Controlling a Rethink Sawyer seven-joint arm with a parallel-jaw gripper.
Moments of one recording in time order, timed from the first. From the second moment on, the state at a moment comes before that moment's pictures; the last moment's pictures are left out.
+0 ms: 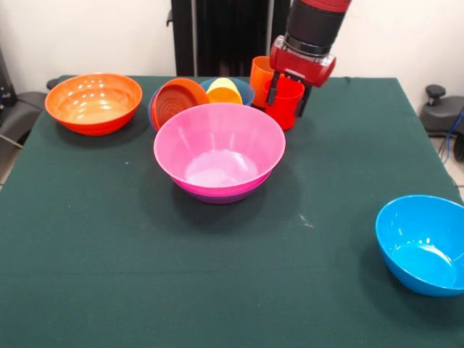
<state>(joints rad) 0.12 -0.55 -0.24 1.94 0.01 0.12 2.23</state>
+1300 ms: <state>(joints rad) 0.21 -0.63 -0.24 1.95 0.07 0.23 2.23</state>
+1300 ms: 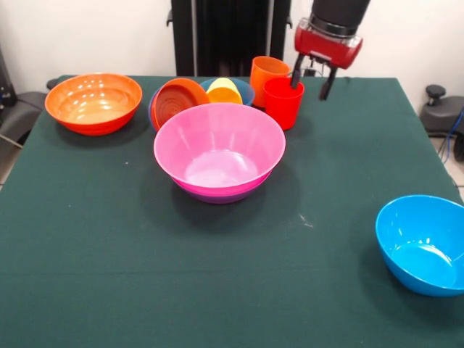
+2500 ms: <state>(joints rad) 0.26 -0.61 -0.31 2.00 0.05 0.13 2.23</state>
